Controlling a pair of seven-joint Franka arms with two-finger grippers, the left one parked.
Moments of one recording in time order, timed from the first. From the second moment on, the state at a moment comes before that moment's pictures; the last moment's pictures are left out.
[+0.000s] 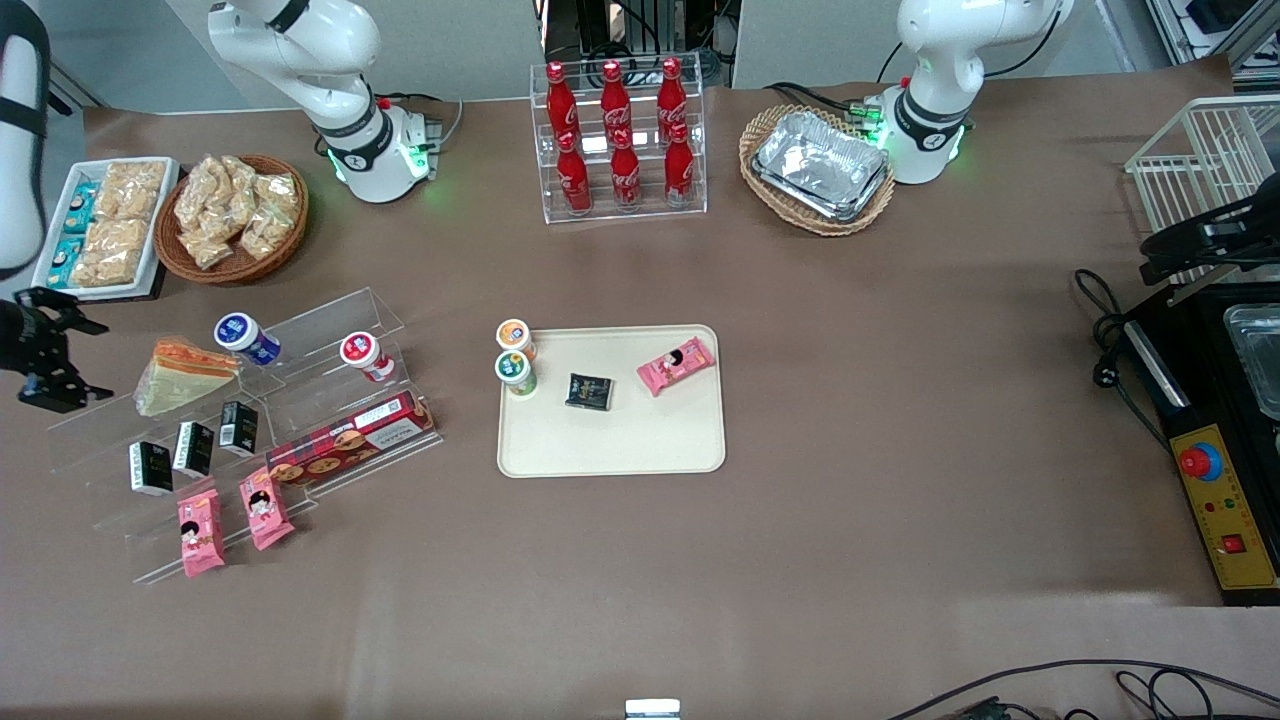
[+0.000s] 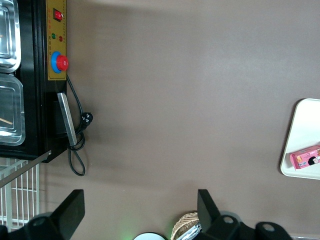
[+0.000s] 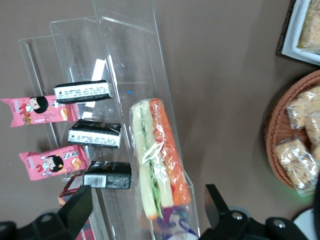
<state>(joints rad) -0.12 0.09 -0.23 -1.88 0.00 1.87 0.98</state>
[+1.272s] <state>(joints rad) -0.11 0.05 -0.23 -2.13 0.03 2.09 1.06</state>
